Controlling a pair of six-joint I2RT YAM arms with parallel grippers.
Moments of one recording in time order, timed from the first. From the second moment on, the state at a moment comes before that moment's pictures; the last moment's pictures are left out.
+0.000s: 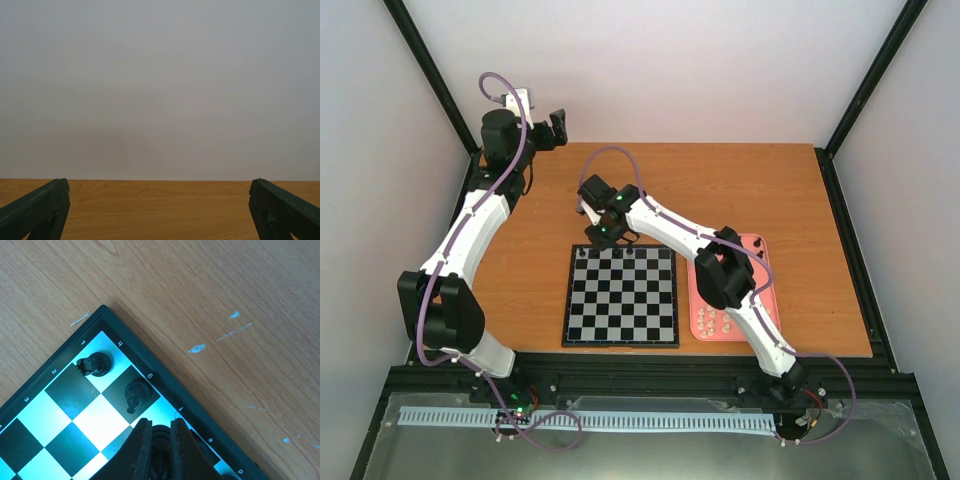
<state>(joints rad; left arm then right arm) -0.12 1.55 1.42 0.00 0.05 -0.21 0.86 2.38 2.19 -0.96 -0.06 0.07</state>
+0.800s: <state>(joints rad) -0.12 1.55 1.42 0.00 0.05 -0.21 0.86 2.40 2.15 -0.94 -0.05 0.07</state>
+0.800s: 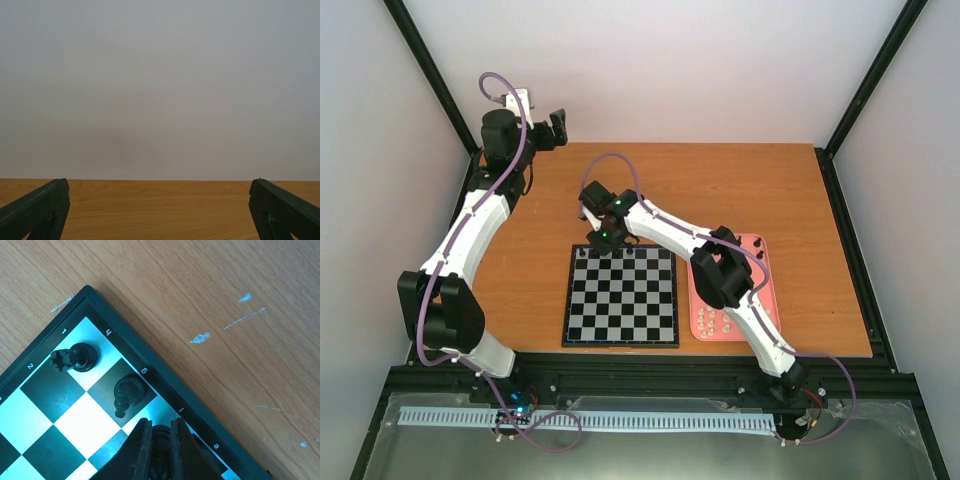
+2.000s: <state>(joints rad) -0.12 1.55 1.42 0.00 0.05 -0.21 0.86 2.42 2.14 -0.92 -0.05 0.07</state>
